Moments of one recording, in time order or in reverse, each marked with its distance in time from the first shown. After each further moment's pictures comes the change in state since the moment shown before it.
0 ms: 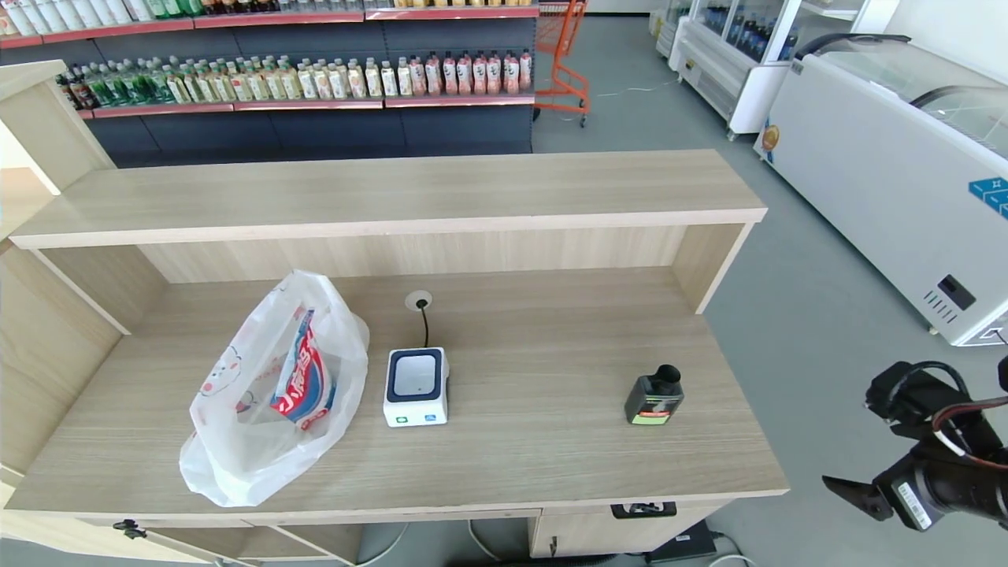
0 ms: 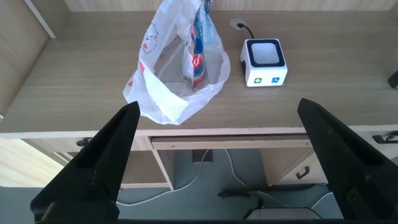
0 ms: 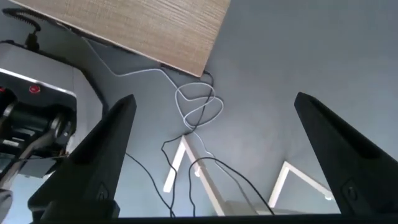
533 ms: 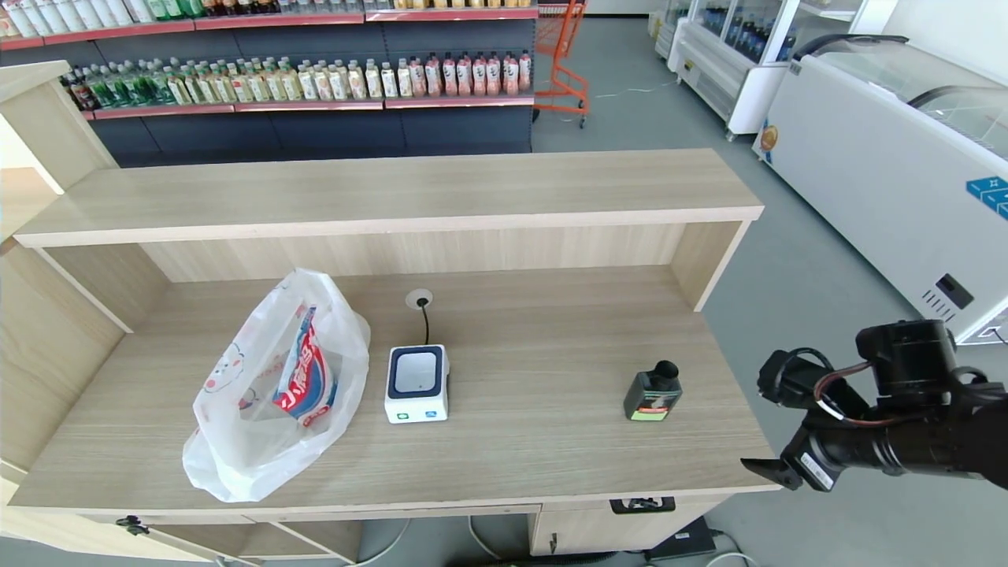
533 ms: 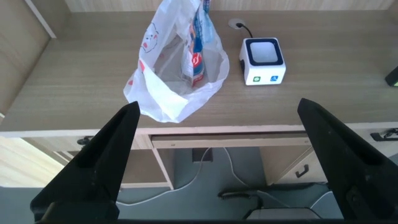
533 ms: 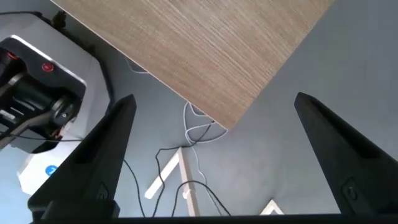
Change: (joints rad) left arm 0.001 0.000 0.000 0.000 0.000 0.000; right arm 0.162 0.308 -0.195 -0.035 0.067 -0.114
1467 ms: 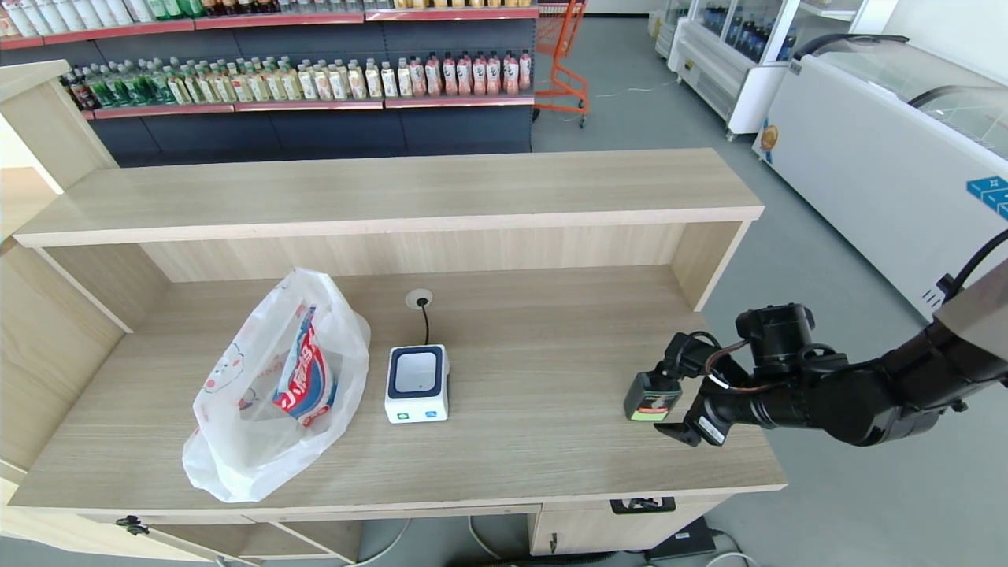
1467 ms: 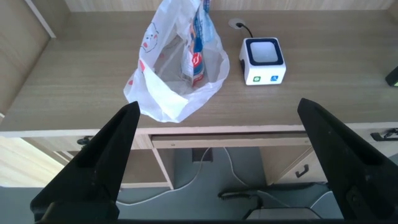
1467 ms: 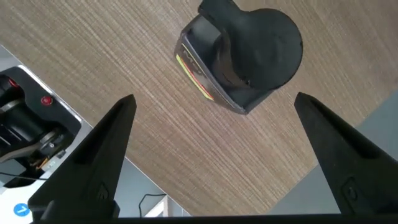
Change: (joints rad) left arm 0.000 0.000 0.000 0.000 0.000 0.000; right arm 0.150 0.307 -0.268 -0.112 0.039 -0.014
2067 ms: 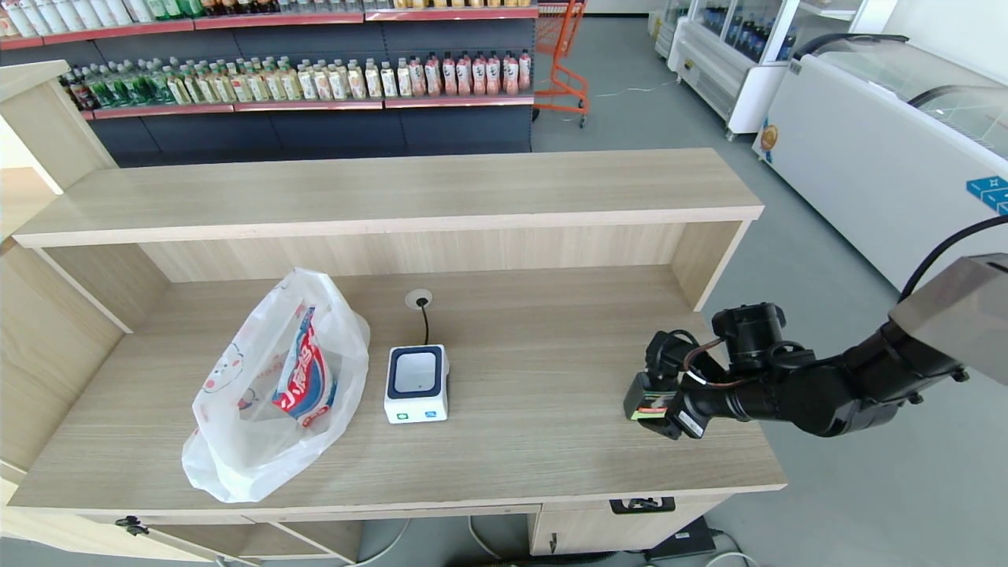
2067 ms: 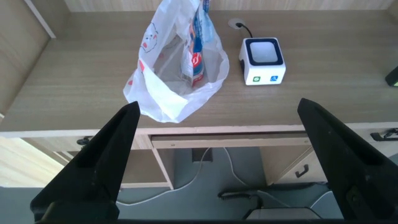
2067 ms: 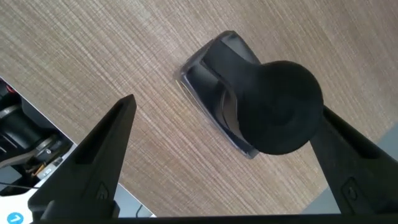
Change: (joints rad) left arm 0.000 0.000 0.000 0.000 0.000 0.000; right arm 0.031 0.082 -0.090 0.001 0.001 0.003
